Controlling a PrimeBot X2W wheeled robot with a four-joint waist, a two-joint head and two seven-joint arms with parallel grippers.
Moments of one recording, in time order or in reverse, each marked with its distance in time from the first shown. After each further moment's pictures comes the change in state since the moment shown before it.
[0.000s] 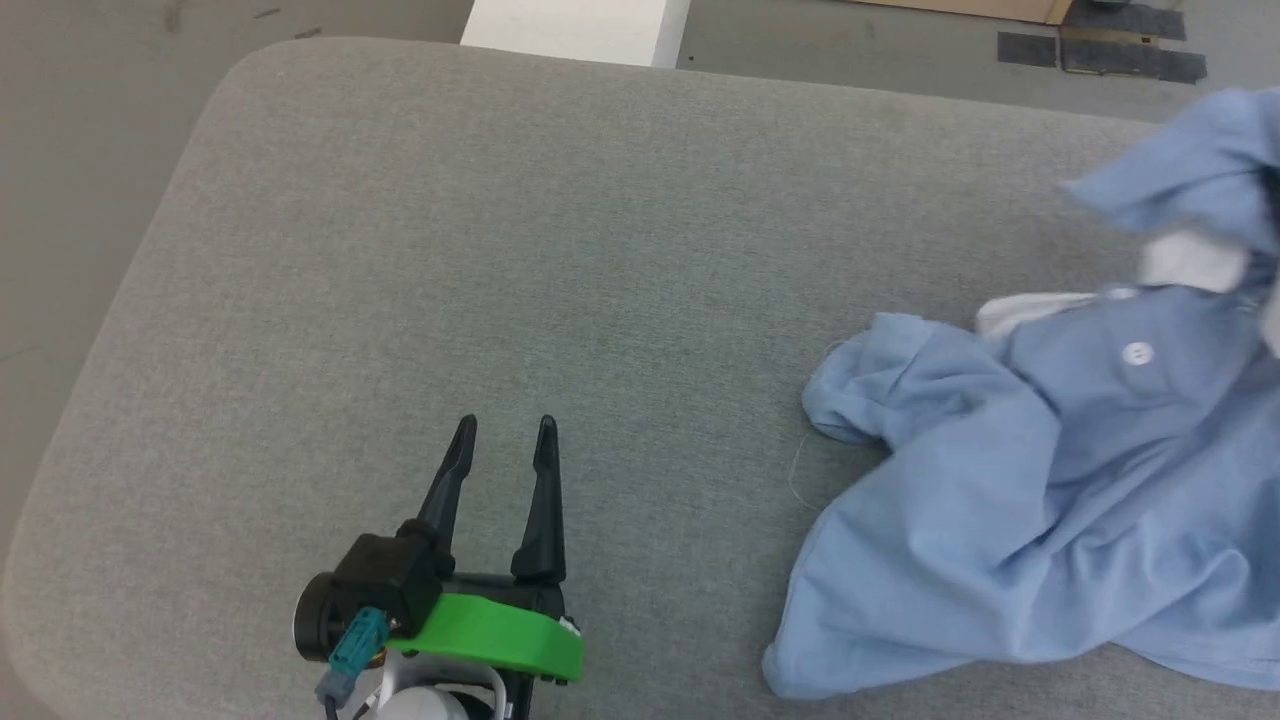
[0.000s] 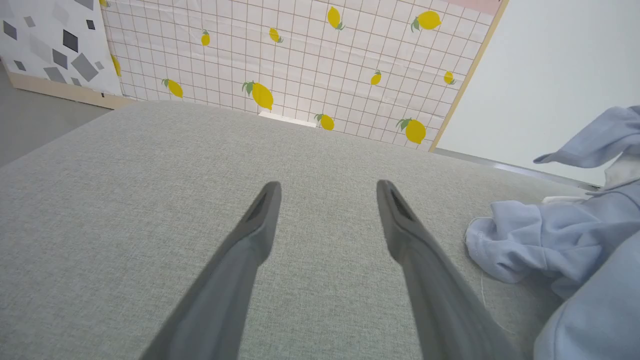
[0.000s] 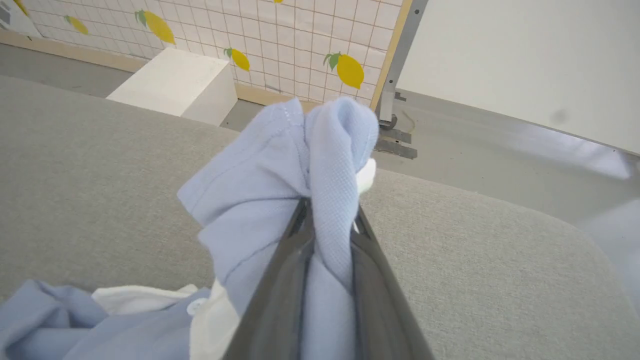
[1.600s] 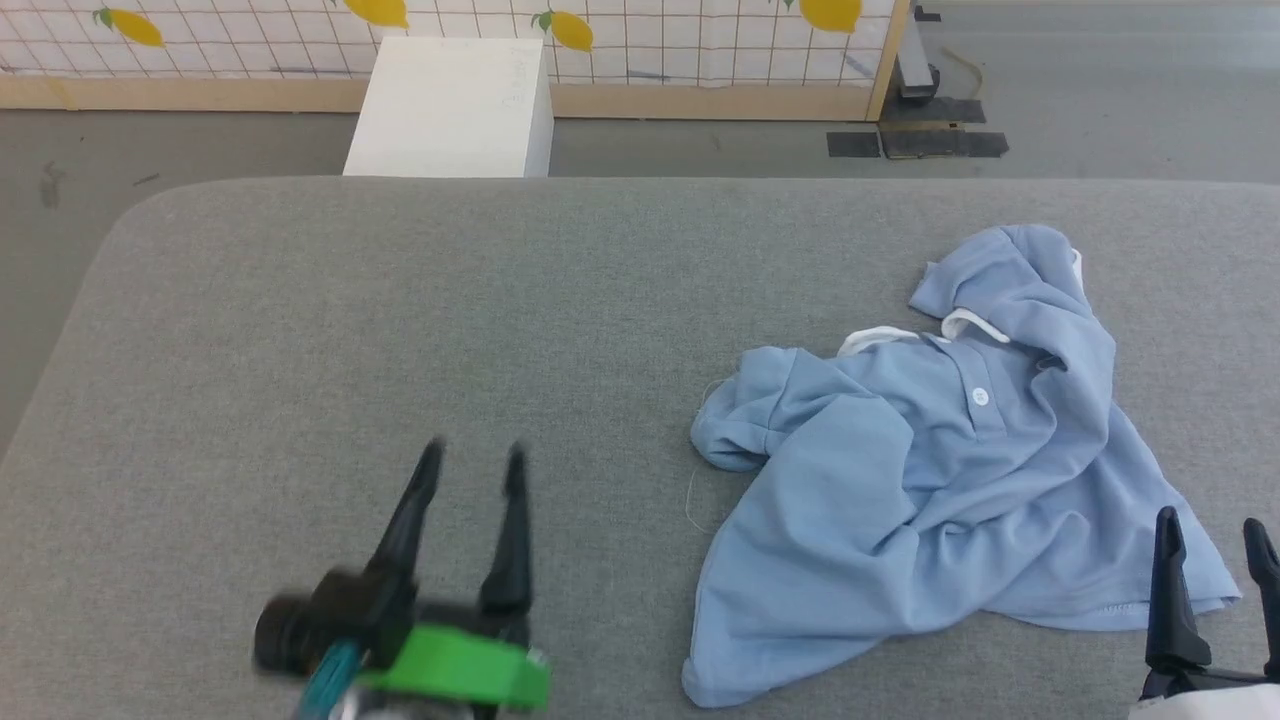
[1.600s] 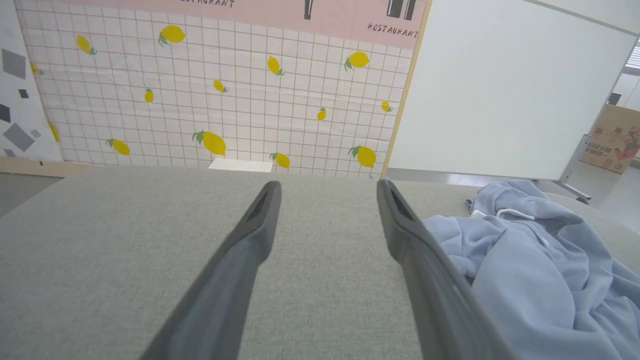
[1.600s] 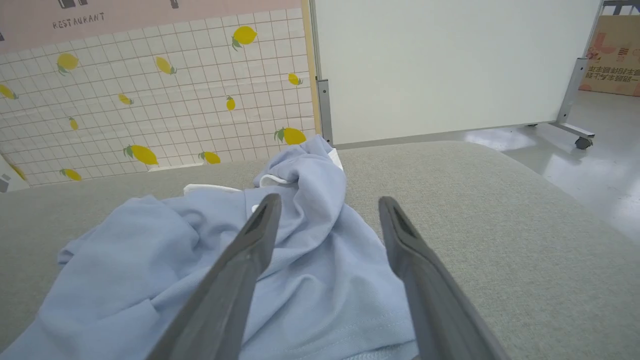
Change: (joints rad) left arm 0.101 0.007 0.088 -0.064 0.093 -0.070 0.000; right arm 0.805 0.461 -0.262 -0.442 -0.166 0.000 -0.612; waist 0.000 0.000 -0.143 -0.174
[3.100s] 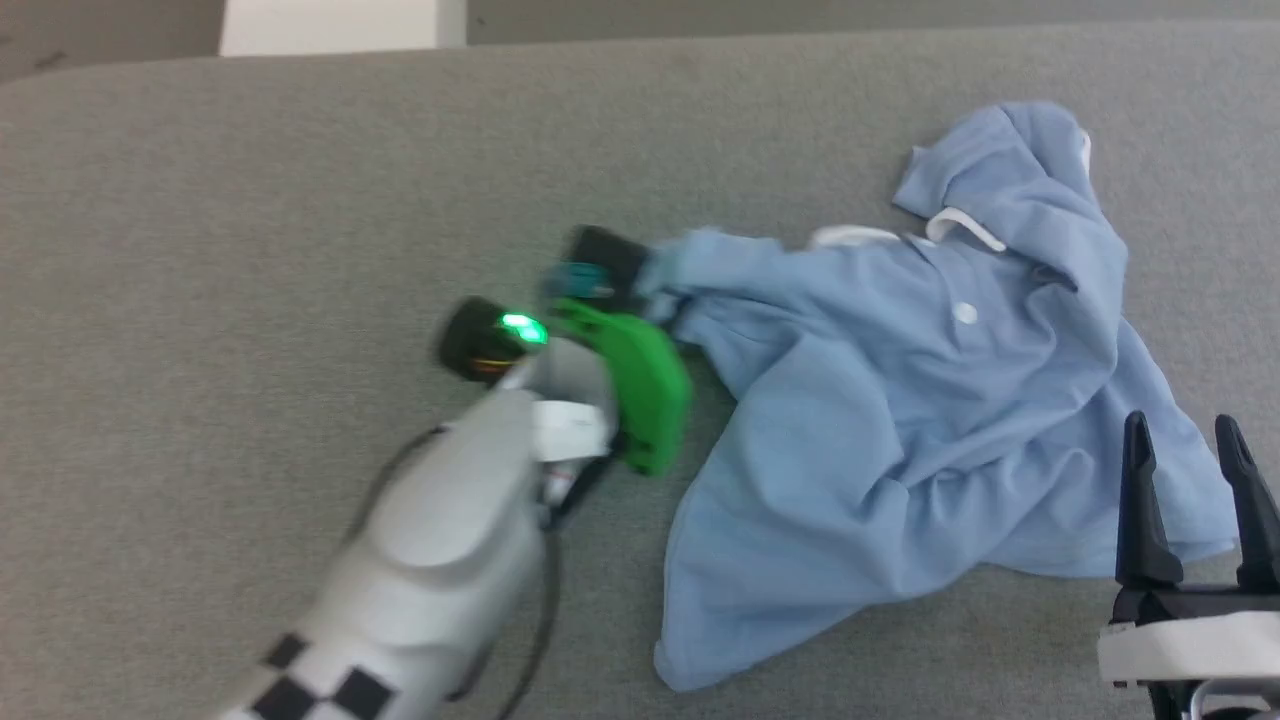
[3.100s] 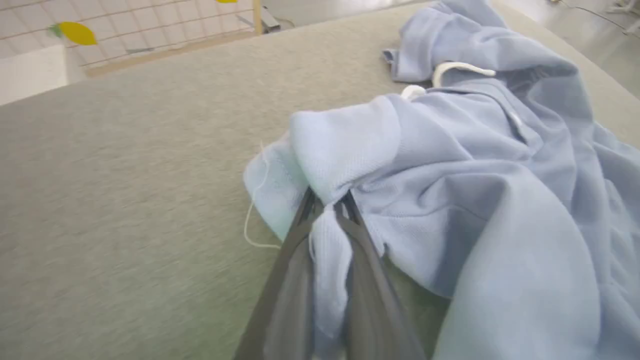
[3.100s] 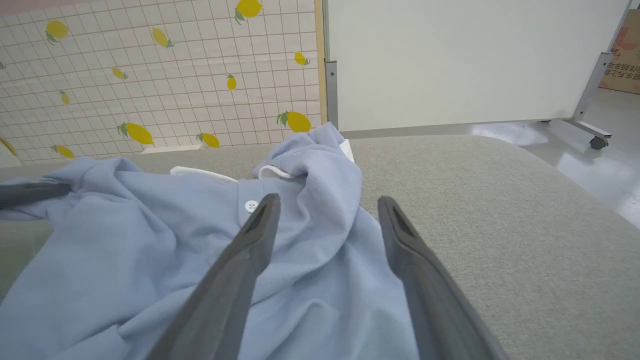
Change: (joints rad) left arm -0.815 0.039 -0.487 0.638 -0.330 -0.042 0.425; right arm -0.107 0.001 0.065 -0.078 -0.031 0.000 0.019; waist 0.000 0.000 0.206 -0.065
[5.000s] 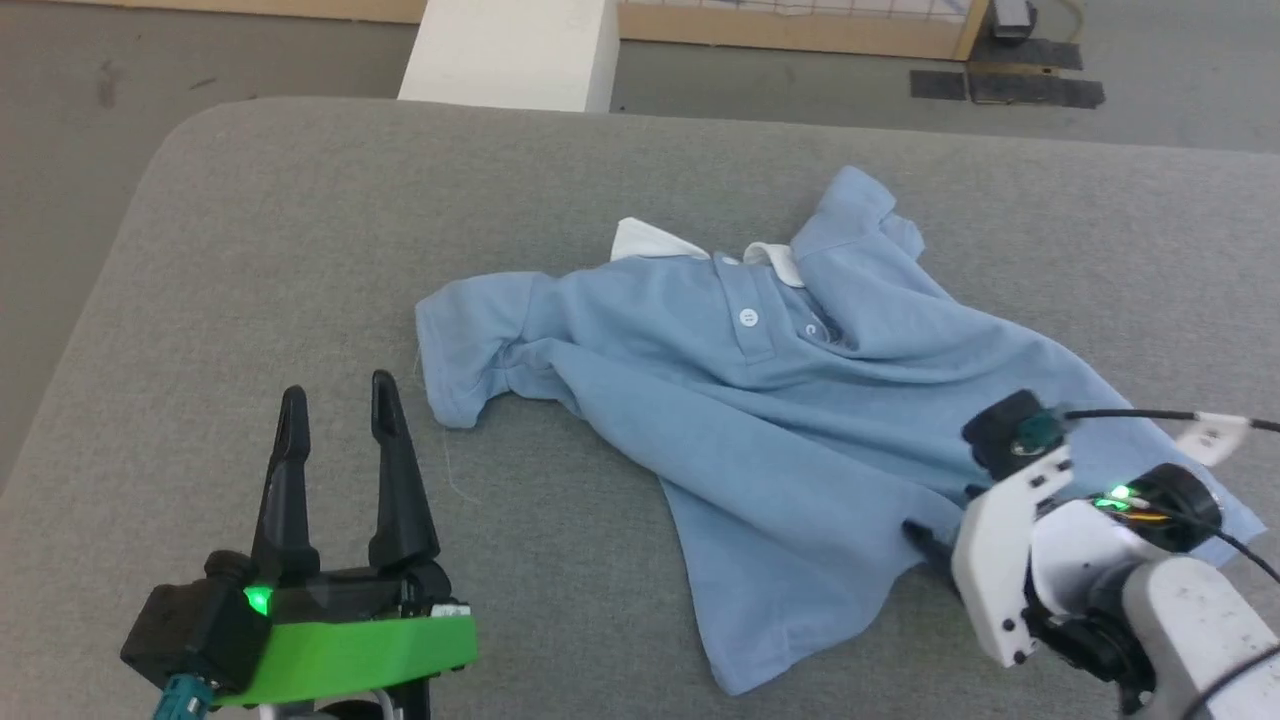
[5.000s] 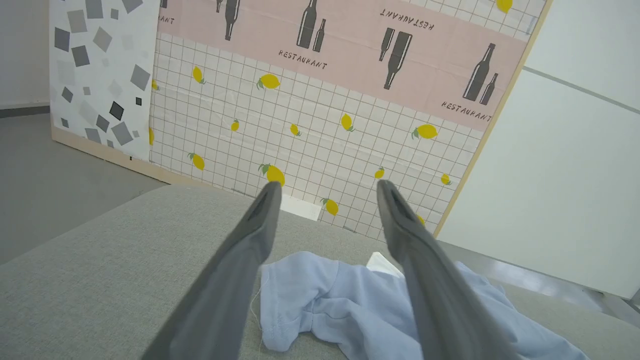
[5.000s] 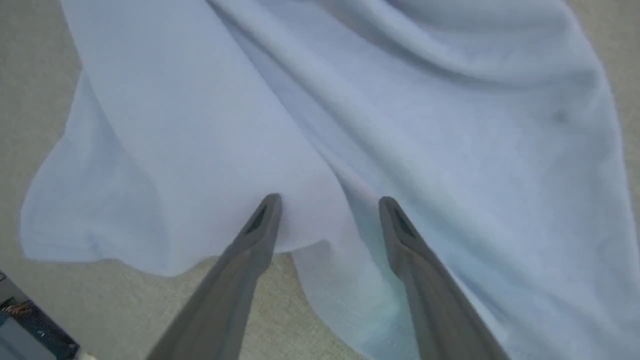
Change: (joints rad) left arm 0.819 -0.045 0.558 -0.888 0.190 0.161 -0.425; right arm -0.305 -0.320 0.510 0.140 0.200 0.000 0.972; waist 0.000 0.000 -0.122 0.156
